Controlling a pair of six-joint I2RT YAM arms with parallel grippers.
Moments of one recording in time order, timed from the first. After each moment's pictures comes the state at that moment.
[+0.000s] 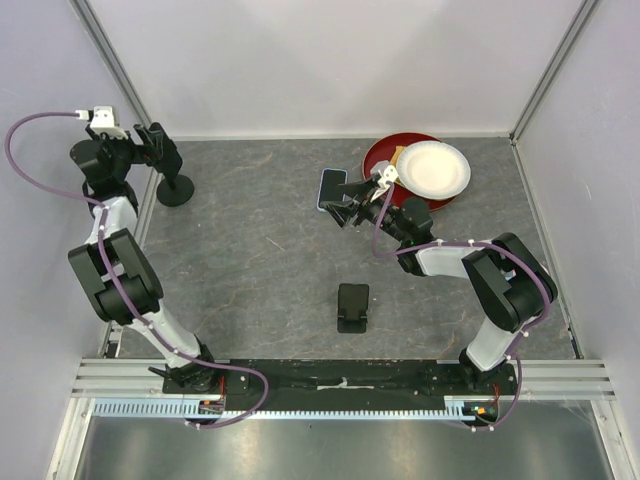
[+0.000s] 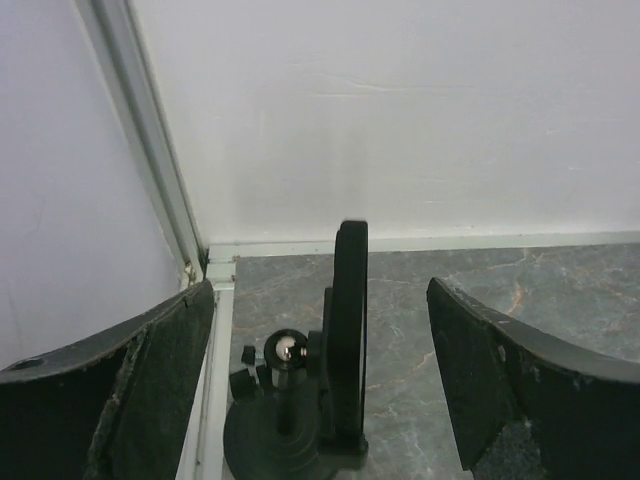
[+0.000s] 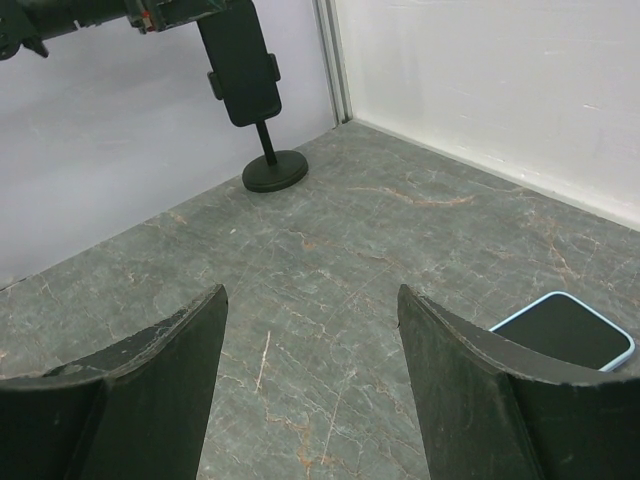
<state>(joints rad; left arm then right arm) 0.47 1.78 1.32 0.50 0.57 -0.02 0.53 1.72 0.77 1.17 -0.43 0.26</state>
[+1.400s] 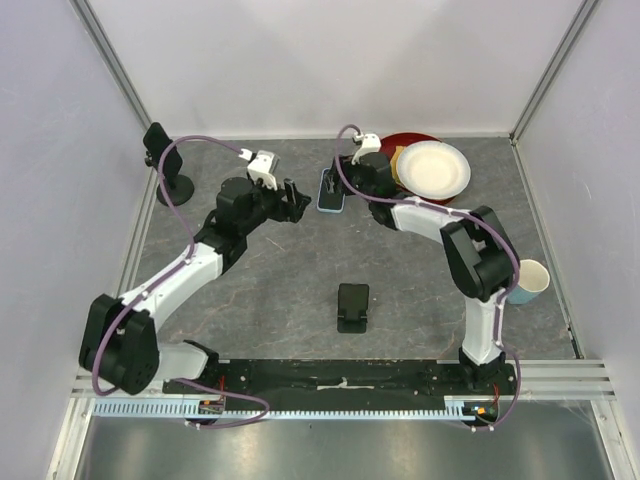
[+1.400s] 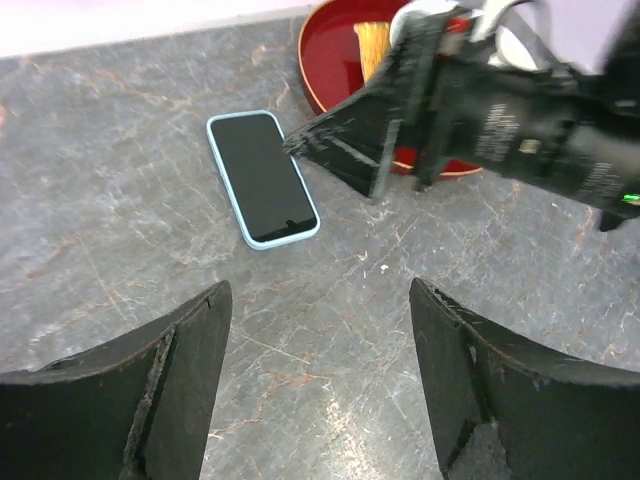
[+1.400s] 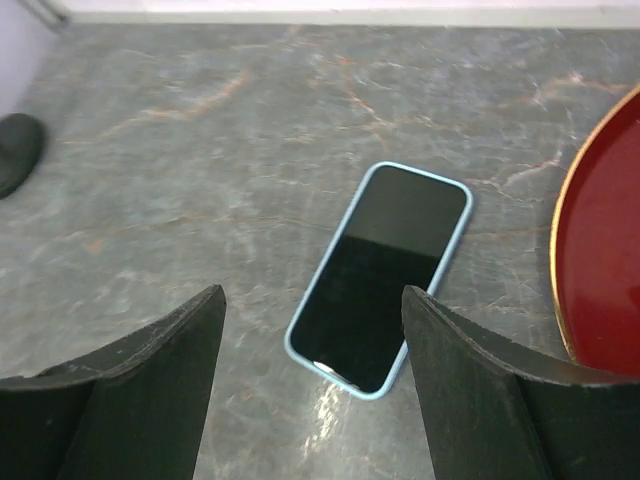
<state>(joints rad) -0.43 1.33 0.86 0.24 0.17 -0.22 0.51 1.94 1.23 0.47 -0.02 0.35</state>
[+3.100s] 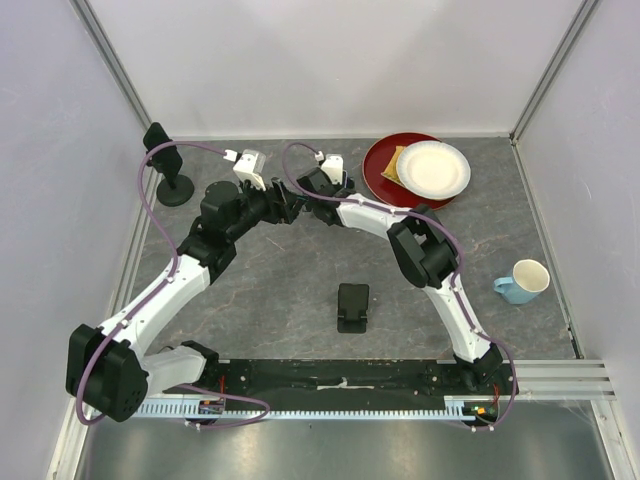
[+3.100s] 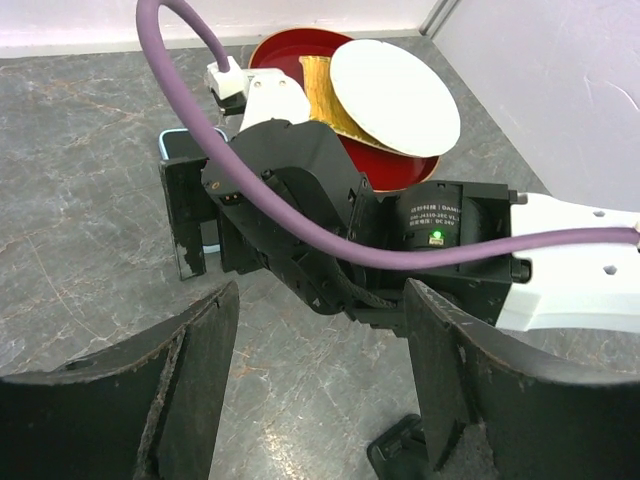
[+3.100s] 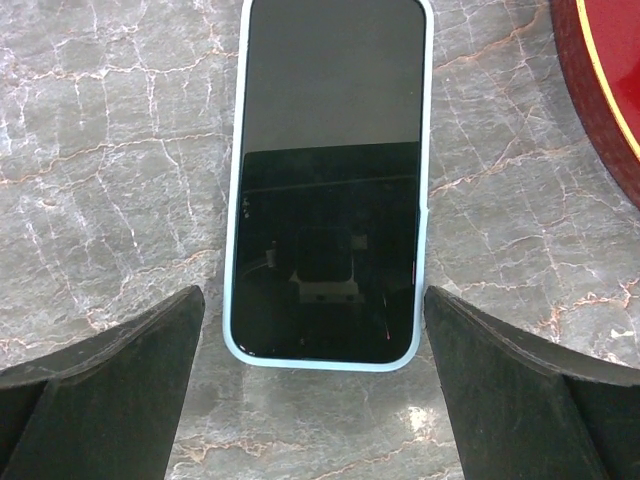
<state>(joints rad) -0.43 1.16 0.85 0.16 0.20 -0.34 0.72 2.37 1.84 -0.26 0.62 0.56</state>
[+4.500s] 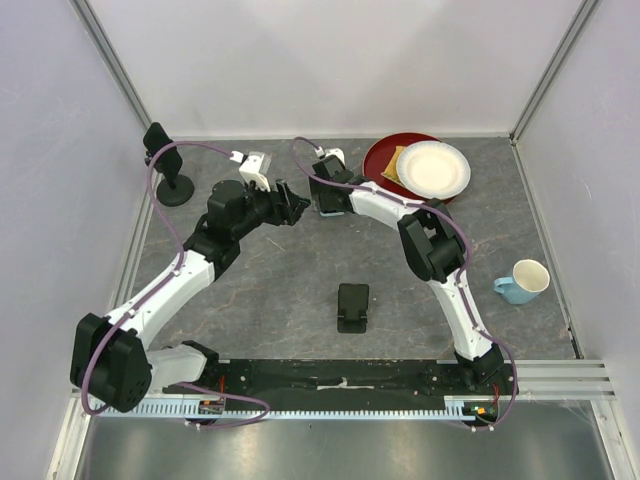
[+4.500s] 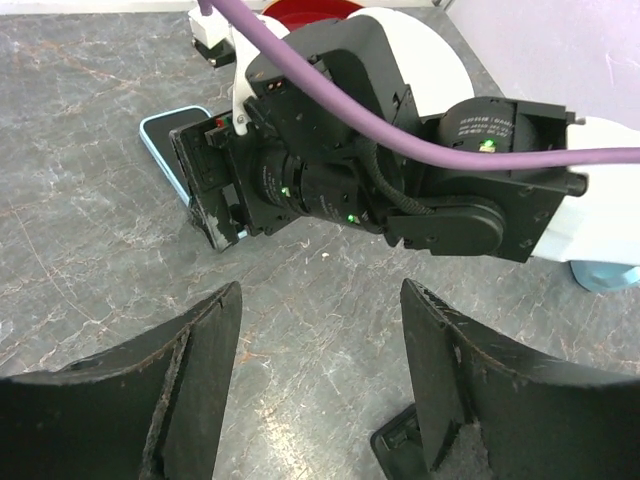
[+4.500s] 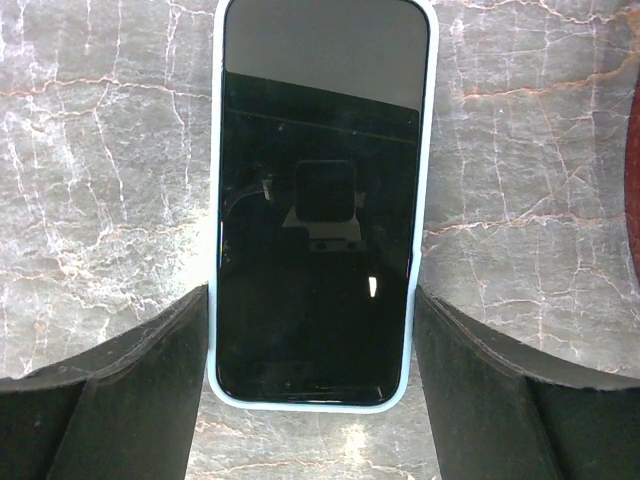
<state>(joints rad) -0.43 1.20 0.85 0.15 0.21 -0.35 0.63 2.38 1.89 -0.35 0.32 0.35</state>
